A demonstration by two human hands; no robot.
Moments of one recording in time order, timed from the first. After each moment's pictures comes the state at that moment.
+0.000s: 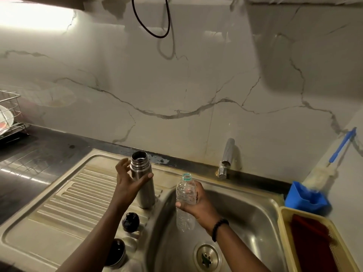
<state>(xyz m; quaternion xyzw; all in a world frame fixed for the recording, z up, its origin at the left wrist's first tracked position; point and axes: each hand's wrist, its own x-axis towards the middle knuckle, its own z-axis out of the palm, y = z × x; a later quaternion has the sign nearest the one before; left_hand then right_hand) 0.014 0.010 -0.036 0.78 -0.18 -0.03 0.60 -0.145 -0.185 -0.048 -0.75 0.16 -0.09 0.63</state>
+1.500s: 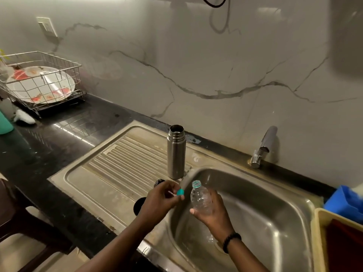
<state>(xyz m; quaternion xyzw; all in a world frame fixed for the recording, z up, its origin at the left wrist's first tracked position) -0.108 0.055 -0.062 0.81 -0.17 -0.11 0.55 -0.186 -0.136 -0.113 -0.83 0.14 -0.09 0.54</state>
